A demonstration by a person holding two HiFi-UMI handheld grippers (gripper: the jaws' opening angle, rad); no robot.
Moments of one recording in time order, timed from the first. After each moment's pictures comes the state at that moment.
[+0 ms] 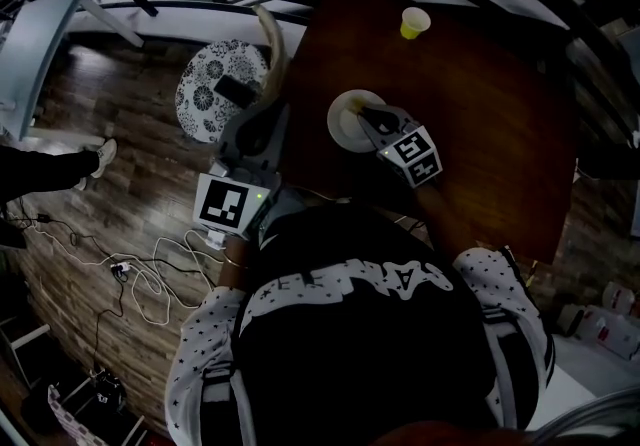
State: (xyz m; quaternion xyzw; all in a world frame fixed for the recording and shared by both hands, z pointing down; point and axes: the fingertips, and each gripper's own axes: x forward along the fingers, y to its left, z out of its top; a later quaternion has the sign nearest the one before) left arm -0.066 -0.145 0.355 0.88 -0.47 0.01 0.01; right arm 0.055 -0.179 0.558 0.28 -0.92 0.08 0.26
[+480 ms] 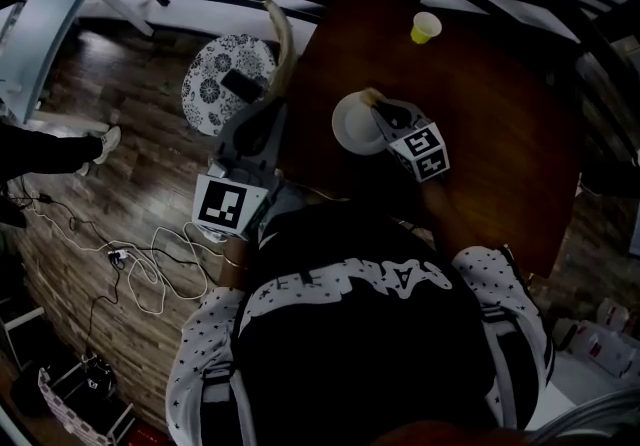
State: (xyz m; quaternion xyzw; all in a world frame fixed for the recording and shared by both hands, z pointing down) left arm -0.077 -0.145 0.356 0.86 -0.50 0.02 0.01; right arm 0.077 -0.209 0.568 0.31 -0.91 0.07 0.26
